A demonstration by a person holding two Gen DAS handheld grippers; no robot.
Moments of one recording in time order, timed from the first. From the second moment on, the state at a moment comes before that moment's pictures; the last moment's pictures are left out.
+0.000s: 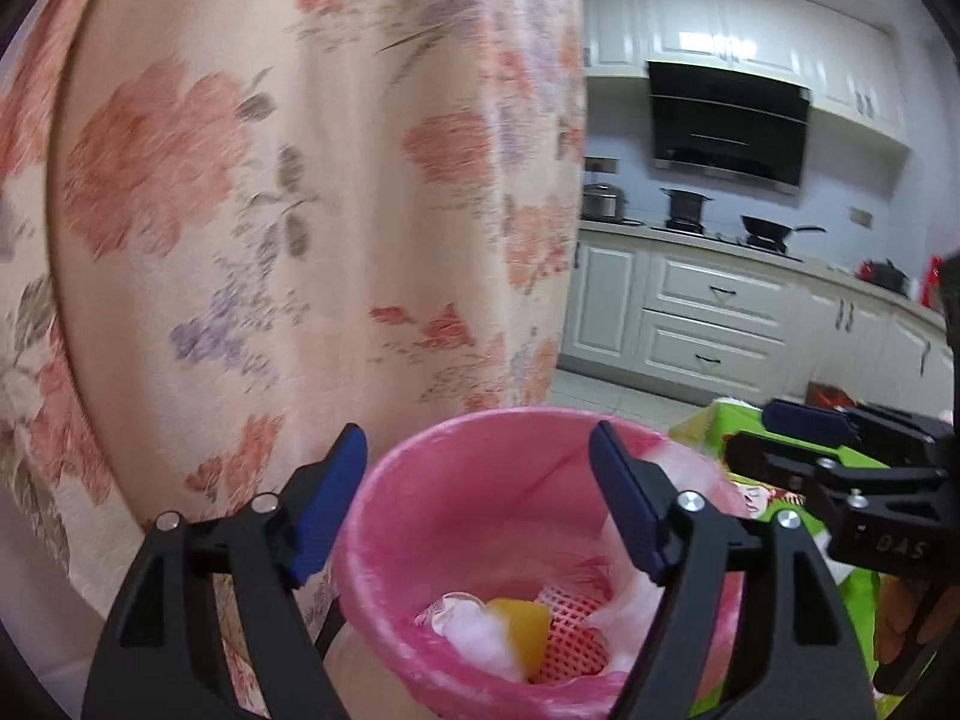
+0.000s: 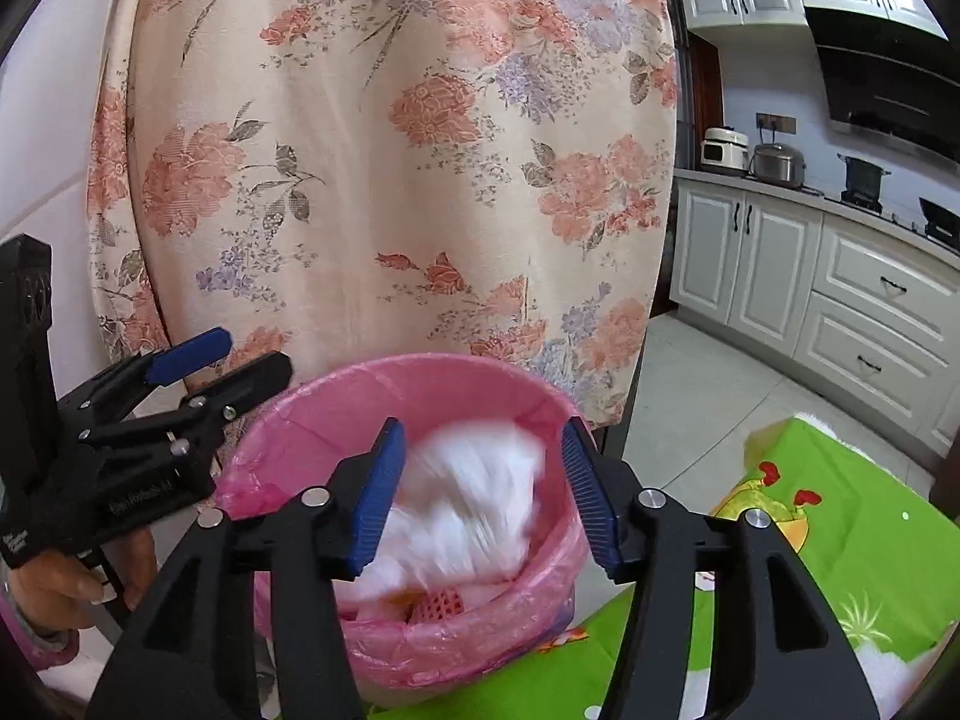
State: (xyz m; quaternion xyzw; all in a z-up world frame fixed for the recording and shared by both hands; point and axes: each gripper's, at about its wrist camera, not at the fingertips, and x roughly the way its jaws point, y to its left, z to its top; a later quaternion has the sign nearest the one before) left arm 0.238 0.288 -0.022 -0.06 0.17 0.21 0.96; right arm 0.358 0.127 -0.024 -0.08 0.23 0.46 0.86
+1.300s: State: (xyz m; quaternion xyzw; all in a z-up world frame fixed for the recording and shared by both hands) left arm 0.248 0.044 -0.071 -0.02 0.23 0.03 0.97; right arm 0.308 -0.159 -0.083 0.05 0.28 0.20 0.94
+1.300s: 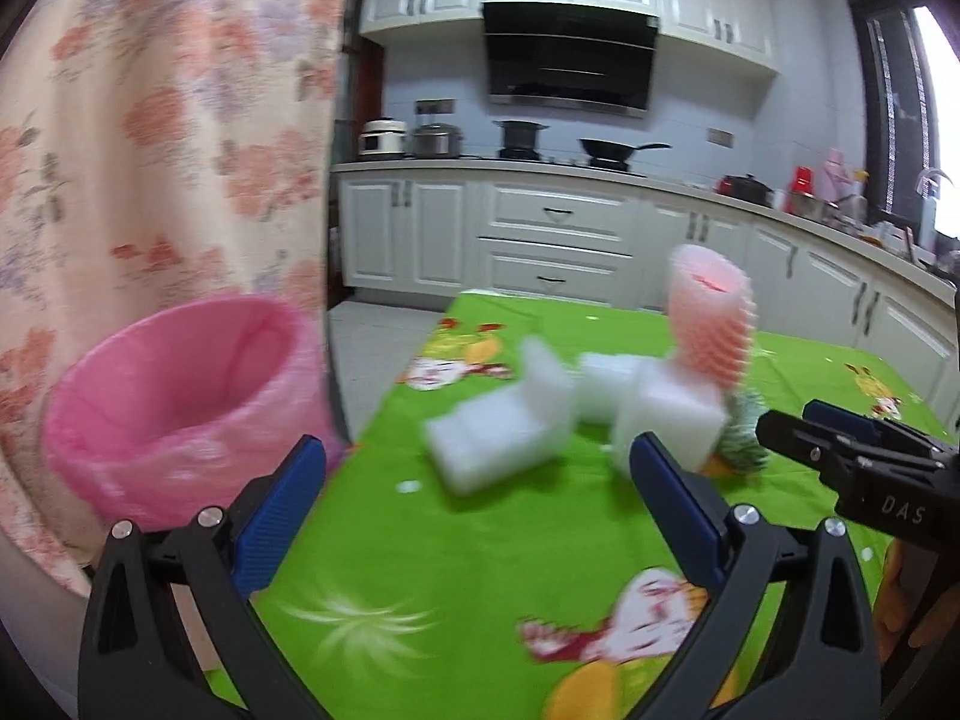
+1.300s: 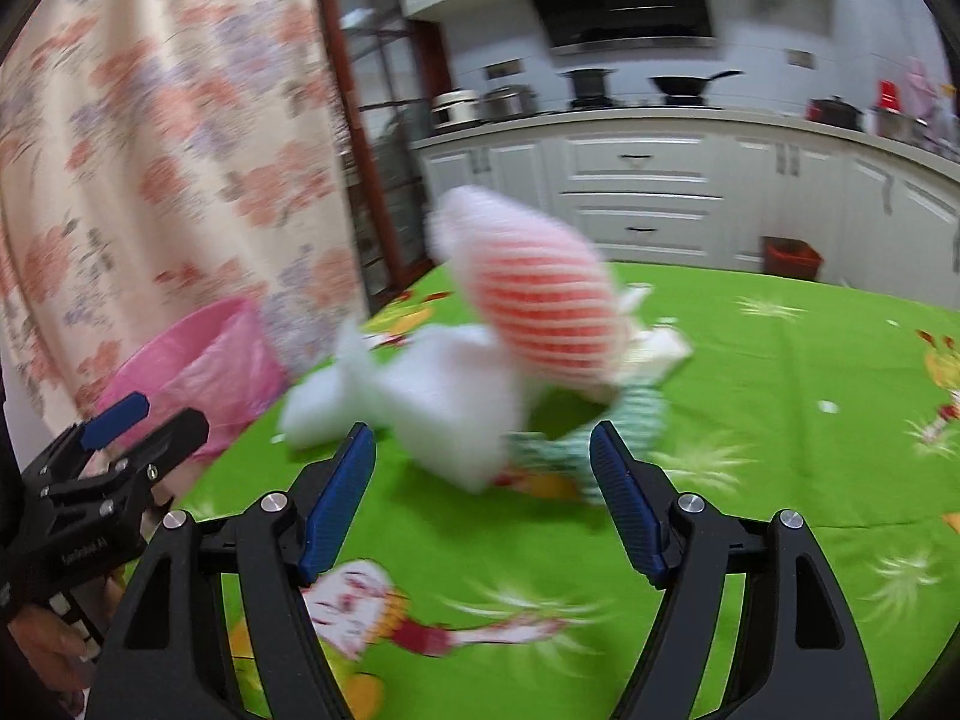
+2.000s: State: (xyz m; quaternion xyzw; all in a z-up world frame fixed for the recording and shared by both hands) left arm 0.284 0.003 -0.087 0.01 0.24 0.01 0.97; right arm 0.386 -0.181 -0.115 0.07 0.37 0.12 0.92
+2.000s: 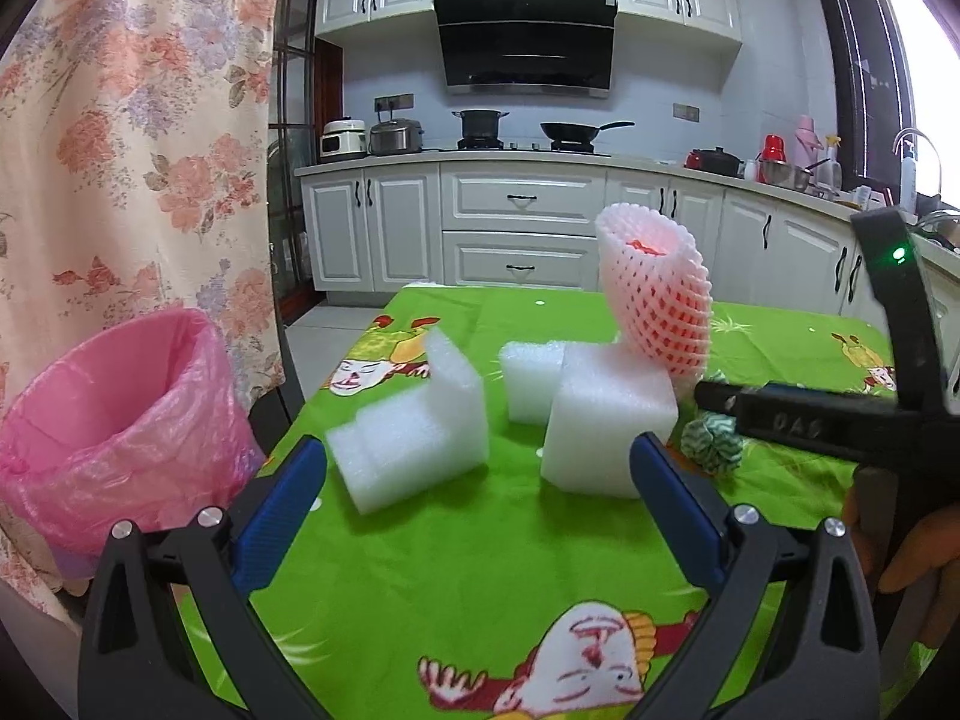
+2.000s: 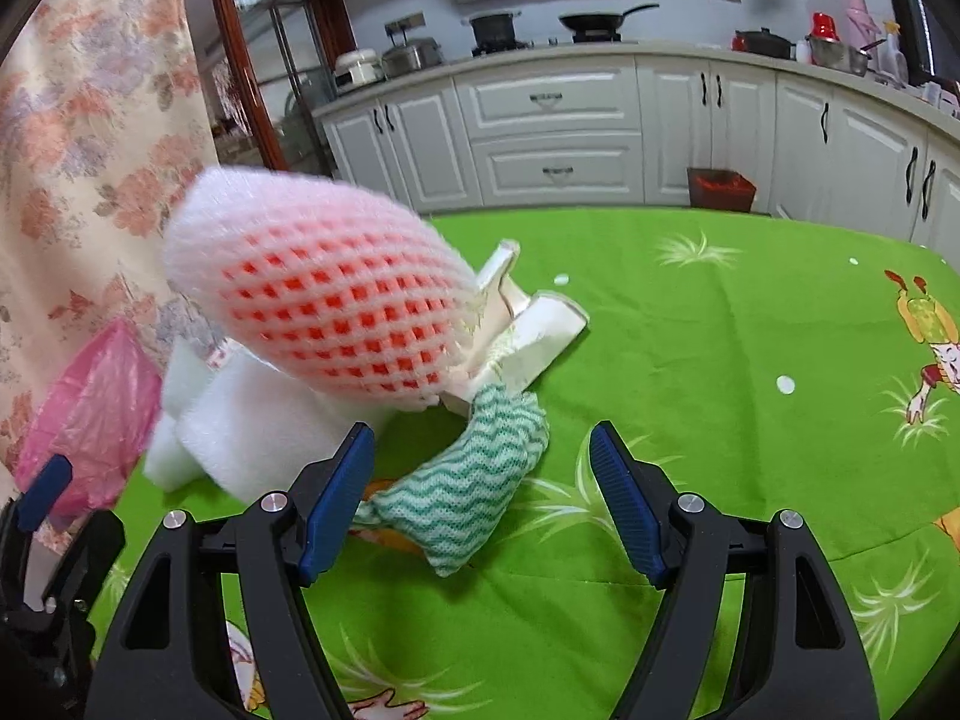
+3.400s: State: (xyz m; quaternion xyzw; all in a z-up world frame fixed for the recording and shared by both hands) left arm 0.346 -0.072 -0.100 0.07 0.29 -0.07 0.95; right arm 0.337 -0.234 -0.107 0.09 0.32 0.10 0.94
